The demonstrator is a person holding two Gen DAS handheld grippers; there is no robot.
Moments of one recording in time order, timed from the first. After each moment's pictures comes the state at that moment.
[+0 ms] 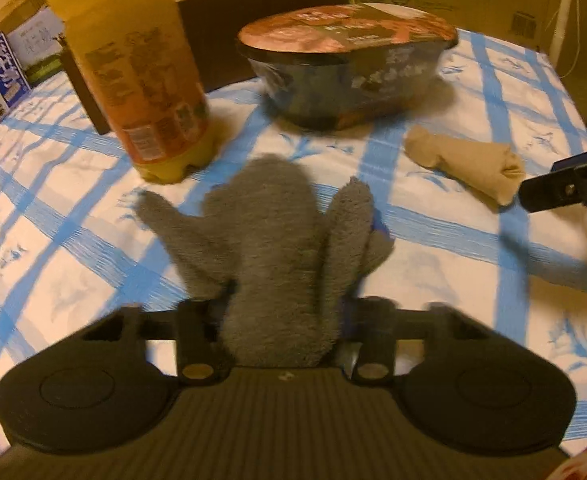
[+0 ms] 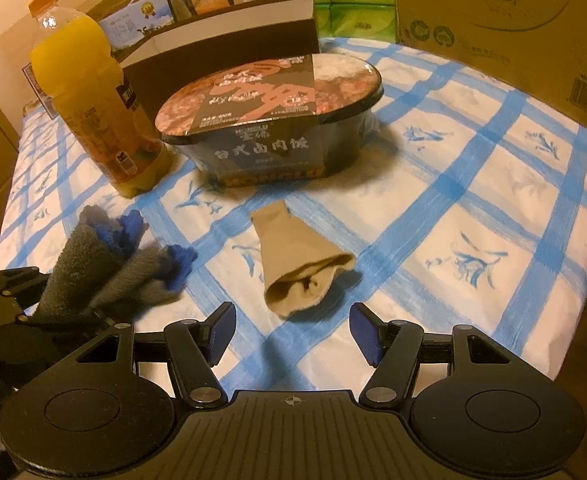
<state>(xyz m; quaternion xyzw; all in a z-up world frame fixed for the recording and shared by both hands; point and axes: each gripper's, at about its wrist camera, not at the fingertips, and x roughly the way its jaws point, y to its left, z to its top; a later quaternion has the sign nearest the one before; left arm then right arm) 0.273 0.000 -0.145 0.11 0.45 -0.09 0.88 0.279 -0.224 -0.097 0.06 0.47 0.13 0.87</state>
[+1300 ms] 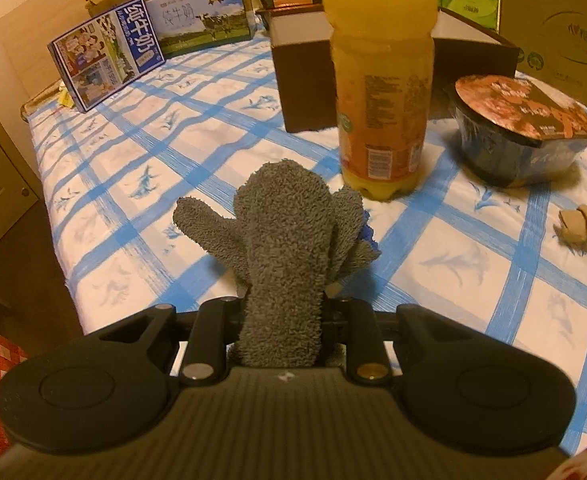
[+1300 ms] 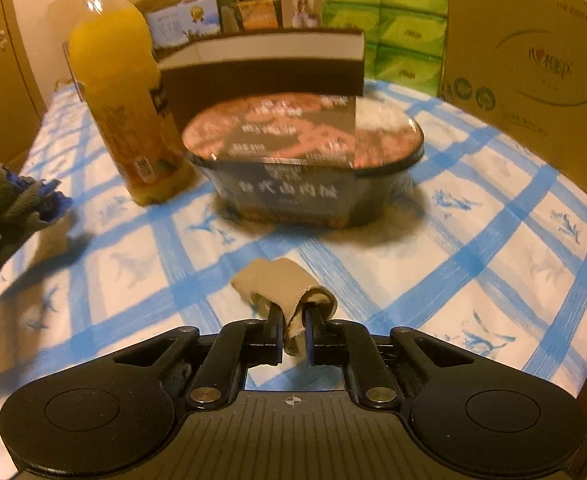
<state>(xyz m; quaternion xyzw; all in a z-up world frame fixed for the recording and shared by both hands) 0.265 0.118 -0.091 0.06 0.43 0.06 0.90 0.293 -0.208 -0.092 -0.01 0.41 0.18 0.89</state>
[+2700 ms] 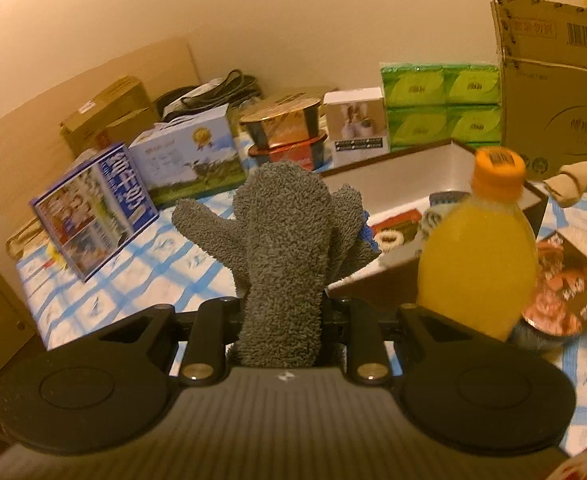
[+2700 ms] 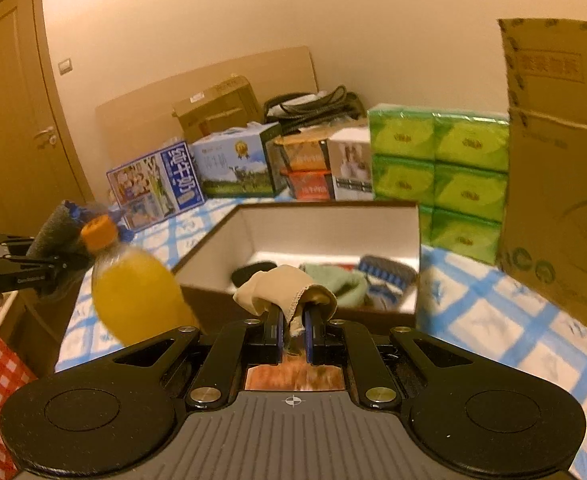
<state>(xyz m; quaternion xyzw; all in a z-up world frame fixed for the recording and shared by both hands) 0.391 0.177 0.032 0.12 0.30 0.00 0.95 0.429 -0.193 0.035 0.06 0.28 0.27 0.92</state>
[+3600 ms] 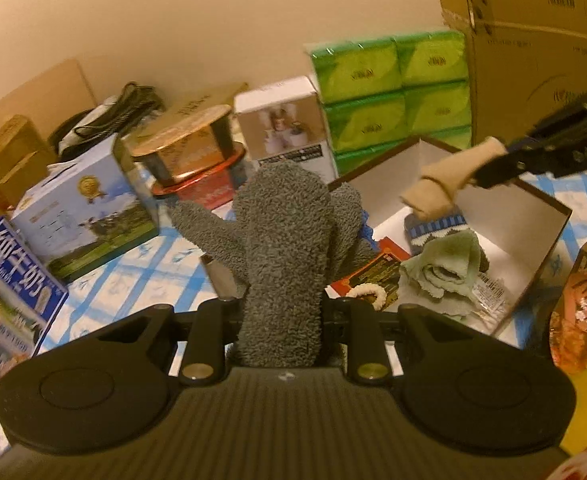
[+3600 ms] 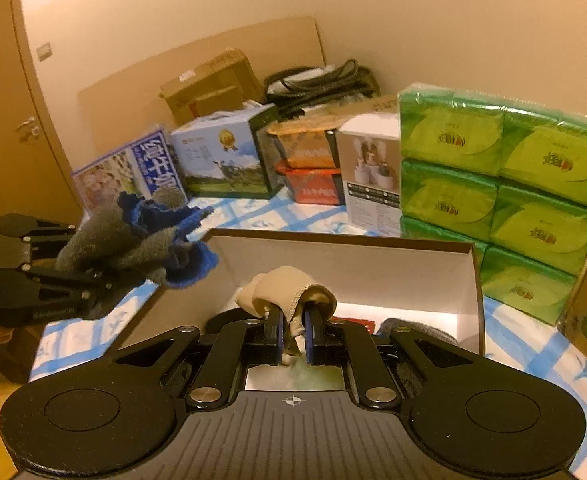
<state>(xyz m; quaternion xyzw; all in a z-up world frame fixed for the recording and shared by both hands) 0.577 0.146 0.012 0.19 0.32 -0.14 0.92 0.612 -0.127 0.009 0.05 0.33 0.28 0.90</state>
